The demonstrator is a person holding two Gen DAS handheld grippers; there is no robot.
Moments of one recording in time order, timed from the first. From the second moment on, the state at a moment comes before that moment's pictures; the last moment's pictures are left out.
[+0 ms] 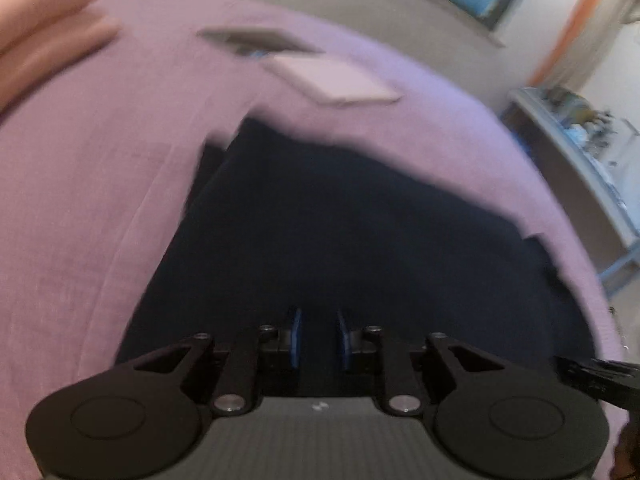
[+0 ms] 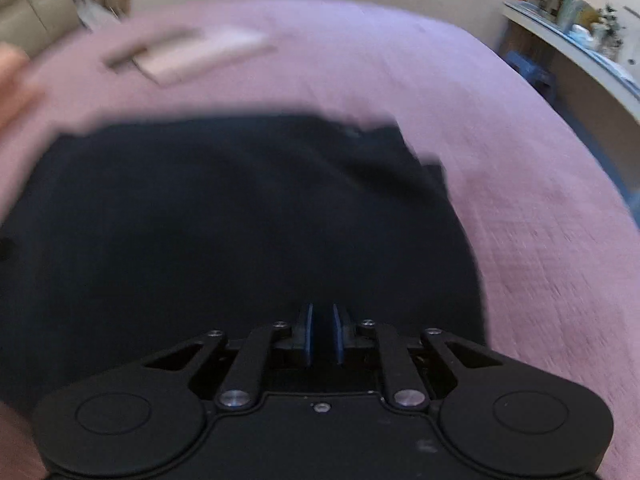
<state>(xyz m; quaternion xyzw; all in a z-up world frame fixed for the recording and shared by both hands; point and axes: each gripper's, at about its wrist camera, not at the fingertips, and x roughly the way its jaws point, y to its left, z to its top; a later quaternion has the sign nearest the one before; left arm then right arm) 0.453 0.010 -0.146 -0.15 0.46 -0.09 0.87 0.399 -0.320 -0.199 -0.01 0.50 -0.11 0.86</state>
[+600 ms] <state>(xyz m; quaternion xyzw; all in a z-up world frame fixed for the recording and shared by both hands) 0.348 0.123 -0.108 -0.29 0.50 -0.02 0.82 0.374 -0.214 -0.138 0.02 0.47 0.00 0.88</state>
